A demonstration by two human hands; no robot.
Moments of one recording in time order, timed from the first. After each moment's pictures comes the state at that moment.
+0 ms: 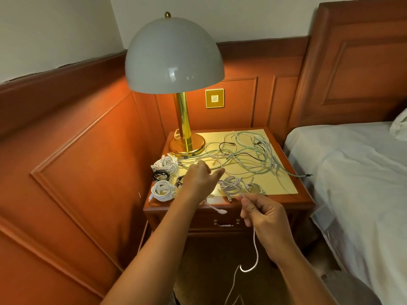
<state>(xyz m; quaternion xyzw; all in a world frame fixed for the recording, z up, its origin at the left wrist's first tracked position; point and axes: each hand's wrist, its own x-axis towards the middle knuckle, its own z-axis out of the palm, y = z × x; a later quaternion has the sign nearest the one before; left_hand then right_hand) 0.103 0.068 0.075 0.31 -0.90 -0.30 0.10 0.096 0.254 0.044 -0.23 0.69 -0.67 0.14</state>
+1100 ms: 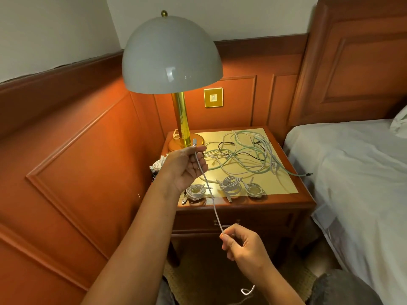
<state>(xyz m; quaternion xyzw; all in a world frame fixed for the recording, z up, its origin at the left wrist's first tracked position) 0.114 0.050 0.124 0.26 -0.45 -0.84 0.16 0.117 0.246 -0.021 -0.28 0.72 -0.57 0.26</state>
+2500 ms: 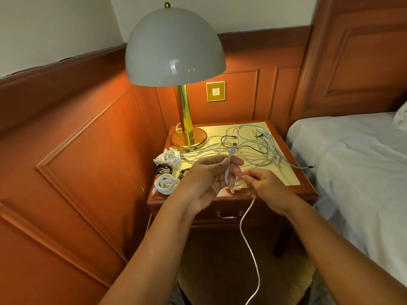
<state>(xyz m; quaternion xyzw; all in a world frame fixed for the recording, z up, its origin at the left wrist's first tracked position) 0.153 0.101 0.114 0.07 -0.56 -0.82 0.08 0.034 0.231 0.054 -0.28 0.74 -0.56 0.25</state>
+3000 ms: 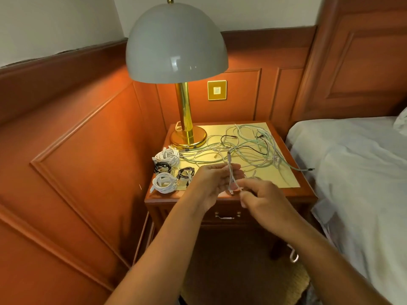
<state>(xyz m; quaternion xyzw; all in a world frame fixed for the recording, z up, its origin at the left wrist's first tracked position) 0.128 0.101 0.086 0.22 -0.56 -0.79 0.10 0.090 0.248 0.088 -0.38 0.79 -0.45 0.15</state>
